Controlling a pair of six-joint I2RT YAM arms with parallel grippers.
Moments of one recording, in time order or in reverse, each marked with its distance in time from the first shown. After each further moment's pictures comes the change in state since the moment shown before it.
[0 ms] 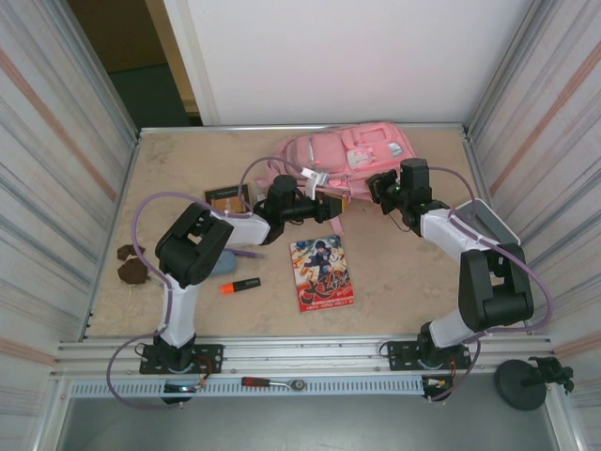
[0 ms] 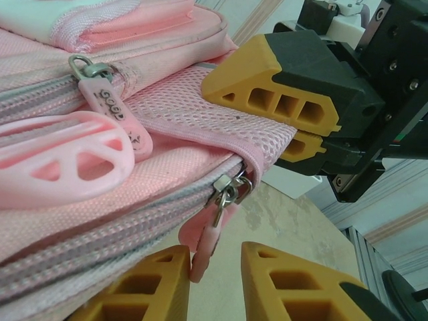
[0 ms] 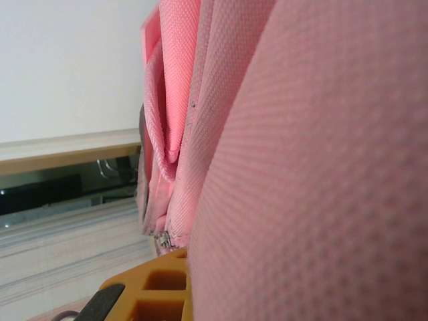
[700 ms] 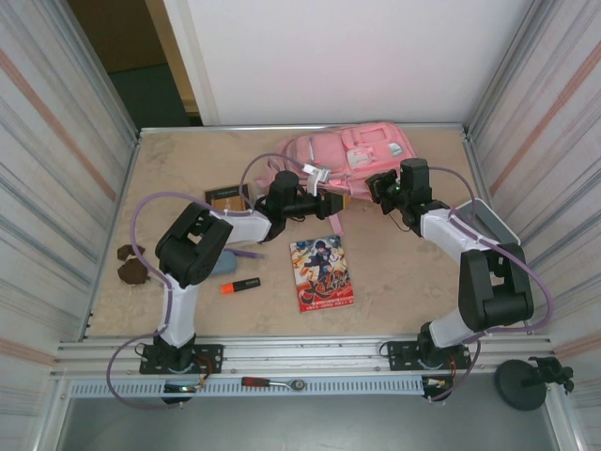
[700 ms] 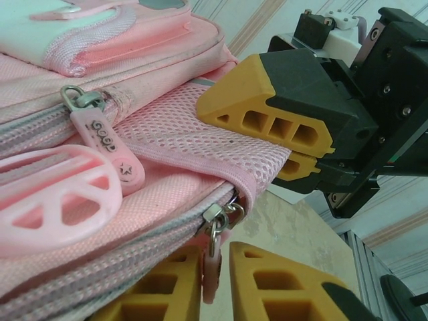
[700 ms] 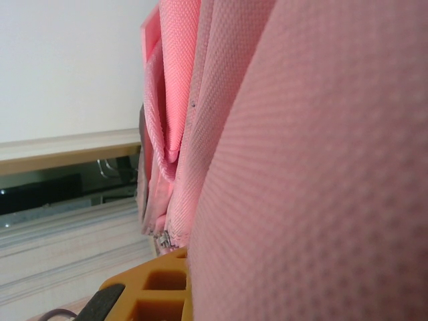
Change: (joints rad) left arm 0.000 0.000 0.041 -0.040 -0.002 0.000; right arm 0.000 0.000 0.000 0.001 -0.001 0.000
